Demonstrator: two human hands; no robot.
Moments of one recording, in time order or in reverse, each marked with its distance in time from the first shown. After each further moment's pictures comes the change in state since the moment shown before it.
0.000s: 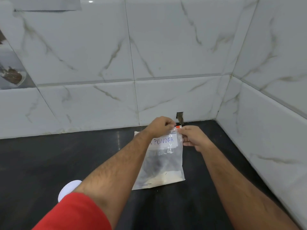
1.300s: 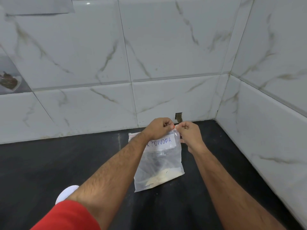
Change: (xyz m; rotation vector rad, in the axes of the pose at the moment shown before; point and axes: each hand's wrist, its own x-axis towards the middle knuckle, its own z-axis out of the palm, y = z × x) left_hand 0.002 0.000 0.000 -0.038 0.026 0.064; right_hand 0.005 0.001 0.019 0.125 0.257 -0.184
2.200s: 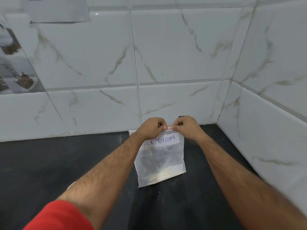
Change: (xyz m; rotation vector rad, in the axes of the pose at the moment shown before) left_hand -0.027 -0.011 -0.030 0.170 0.077 -0.022; right_hand 0.002 -0.044 0.001 -0.711 -0.268 -0.362
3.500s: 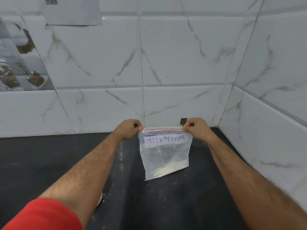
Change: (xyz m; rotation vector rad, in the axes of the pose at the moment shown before) left_hand -0.041 -0.081 -0.055 0.120 0.043 -0.205; right_hand -0.013 0.012 -0.013 0.112 0.095 0.099
